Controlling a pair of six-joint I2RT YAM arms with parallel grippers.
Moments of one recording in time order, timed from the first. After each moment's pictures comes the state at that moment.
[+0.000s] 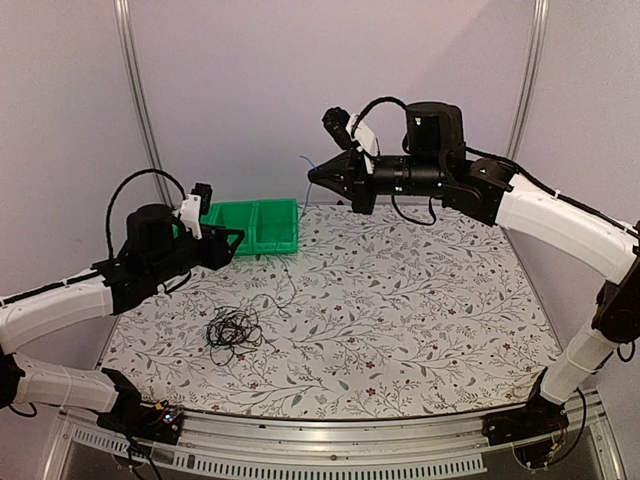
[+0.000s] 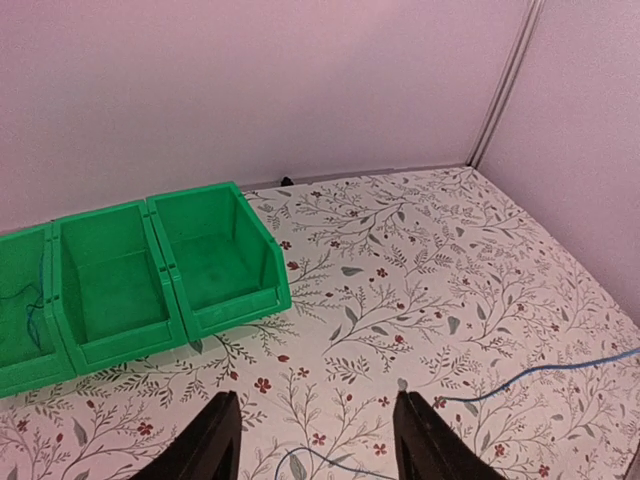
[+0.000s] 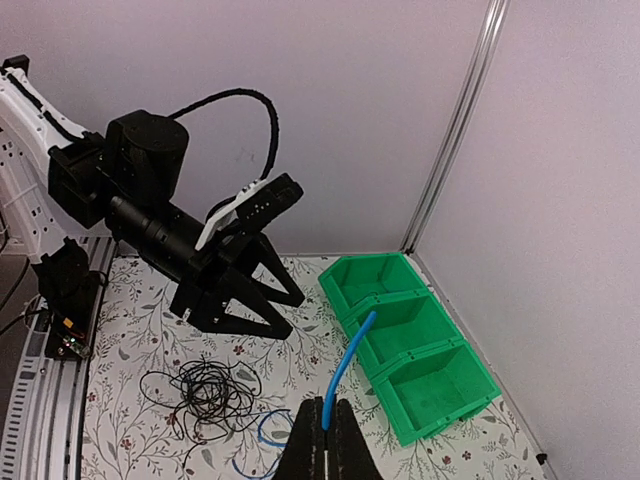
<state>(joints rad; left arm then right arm) -0.55 1.10 0.67 0.17 -0.02 -0.23 0.87 1.61 1.64 -0.17 -0.37 -0.30</state>
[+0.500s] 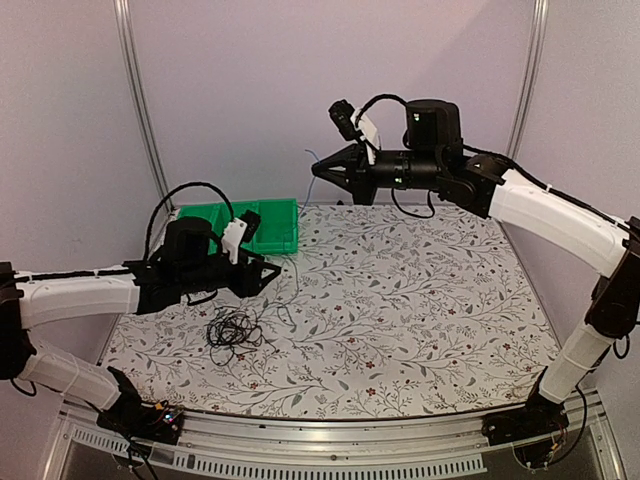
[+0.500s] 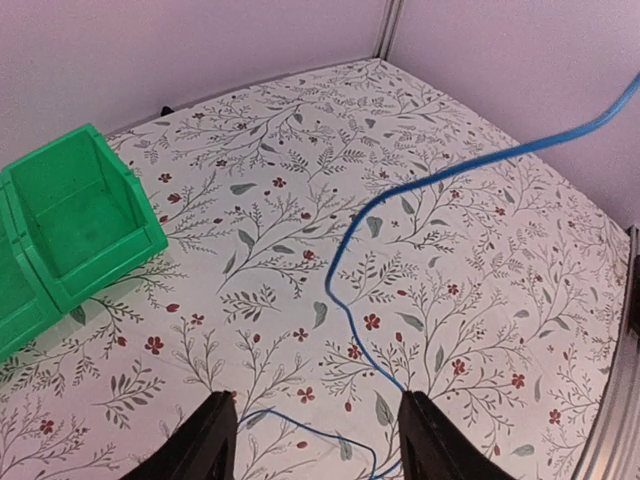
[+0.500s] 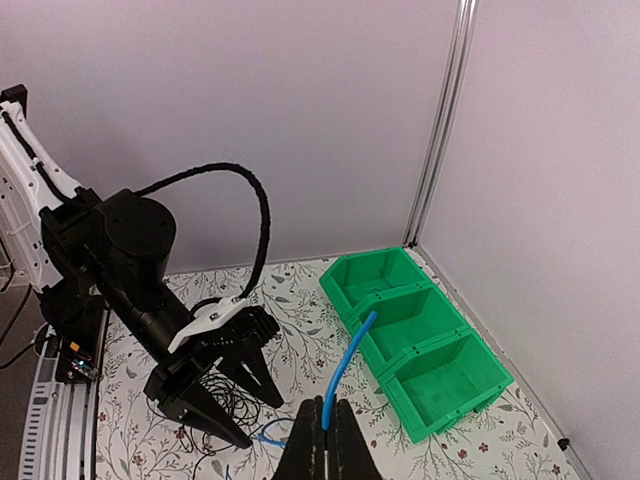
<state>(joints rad) -0.68 1.25 0.70 0.13 0.12 -0.12 0.82 1.65 1.64 -0.16 -0.43 -0.19</state>
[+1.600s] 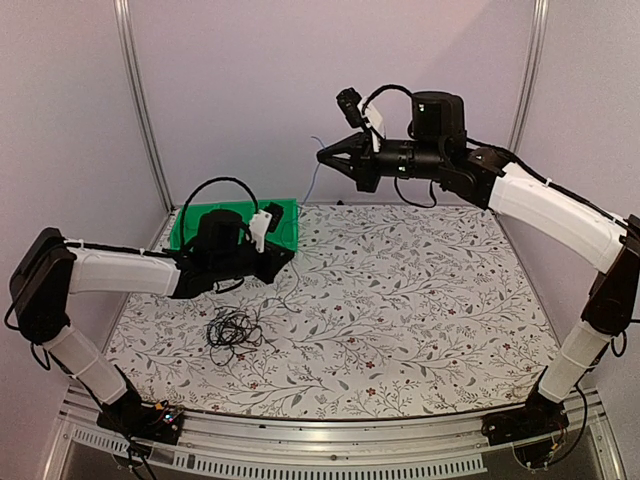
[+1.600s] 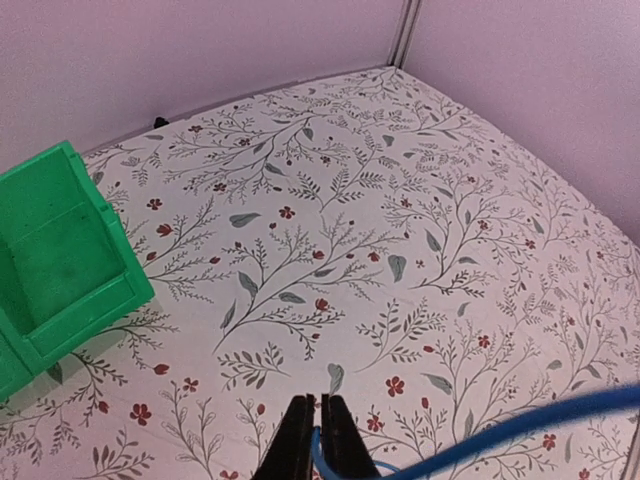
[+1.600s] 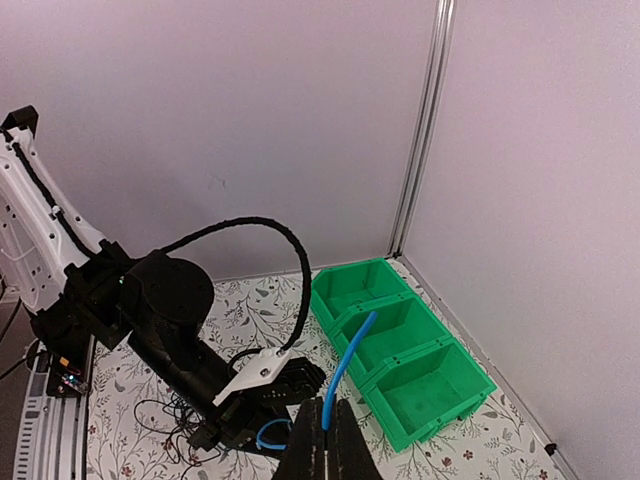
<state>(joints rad) -0.68 1.57 0.84 0.32 0.11 -0.14 0.77 1.68 1.70 -0.15 -0.45 -0.17</state>
